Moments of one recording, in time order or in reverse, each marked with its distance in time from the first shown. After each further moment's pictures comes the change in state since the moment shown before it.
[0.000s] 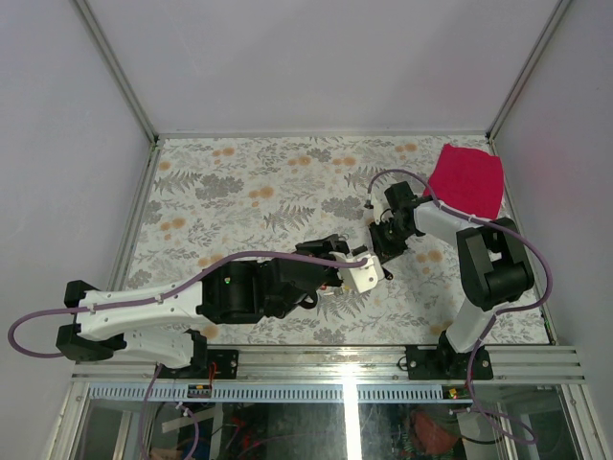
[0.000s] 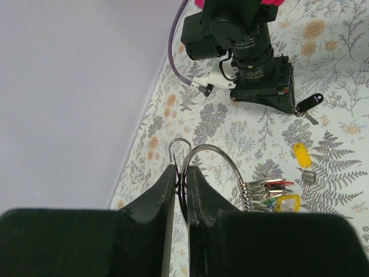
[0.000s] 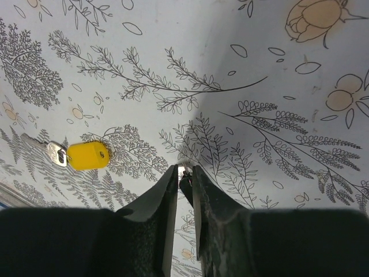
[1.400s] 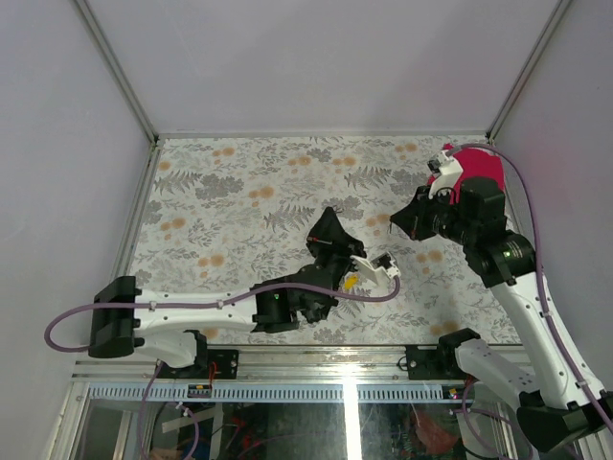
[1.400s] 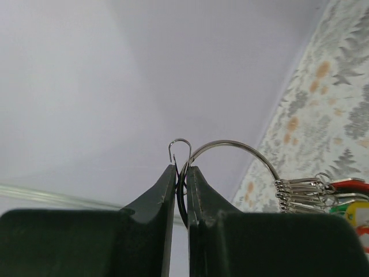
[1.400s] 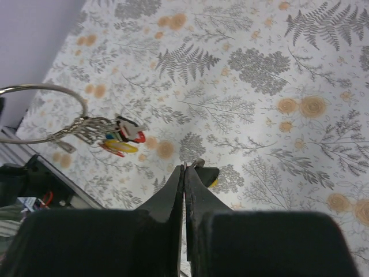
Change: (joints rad) left arm 0.028 0.118 -0.314 0.827 -0.379 0.739; right arm -0.001 -0.835 0.050 -0.006 0.019 0.265
